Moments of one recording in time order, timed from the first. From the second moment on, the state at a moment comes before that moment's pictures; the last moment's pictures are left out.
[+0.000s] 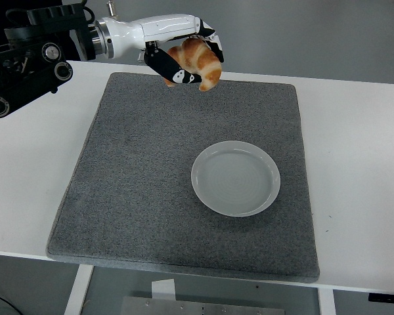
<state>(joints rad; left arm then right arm) -1.25 0.54 -0.36 -1.15 1.31 -0.19 -0.38 0.02 0.00 -0.16 0.12 0.08 0.03 -0.03</state>
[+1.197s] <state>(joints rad) -1.08 0.19 -0.24 -1.06 1.54 0.03 -0.38 0.02 0.00 -0.16 0.12 0.08 0.03 -0.03</state>
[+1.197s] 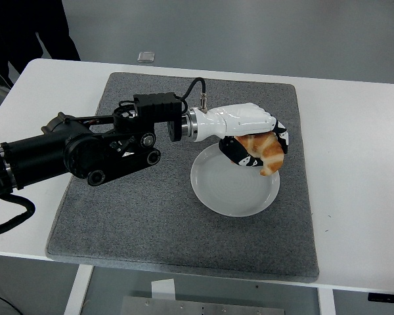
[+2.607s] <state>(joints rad) -1.03 0.15 0.00 -0.98 1.40 0.28 -0.44 0.02 0.00 -0.16 0.12 0.08 0.03 -0.03</state>
